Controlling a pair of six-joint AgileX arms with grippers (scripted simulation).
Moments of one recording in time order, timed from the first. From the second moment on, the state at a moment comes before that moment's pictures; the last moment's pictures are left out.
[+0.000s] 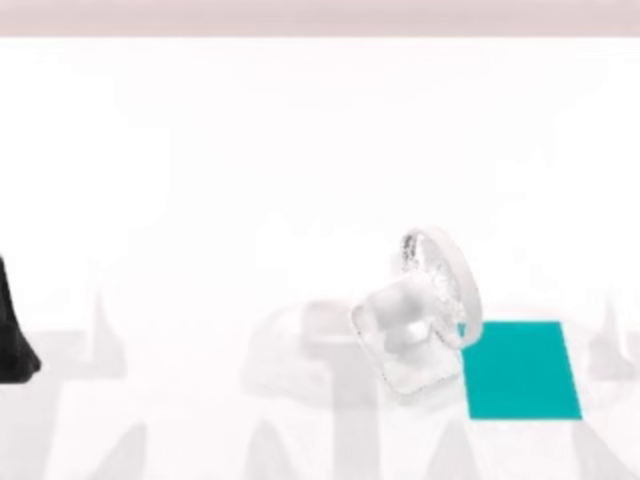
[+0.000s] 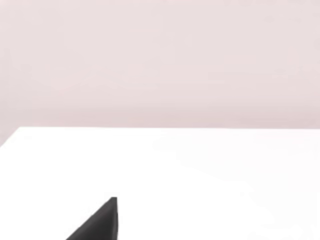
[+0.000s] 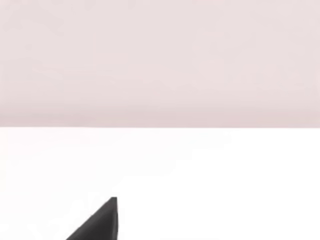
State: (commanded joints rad) left arm 0.00 0.00 0.00 0.00 0.00 0.00; right arm 0.00 0.00 0.00 0.00 0.00 0.00
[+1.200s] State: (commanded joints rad) left arm 0.00 0.00 0.00 0.00 0.00 0.00; right arm 0.46 1.34 1.29 -1.02 -0.01 0.13
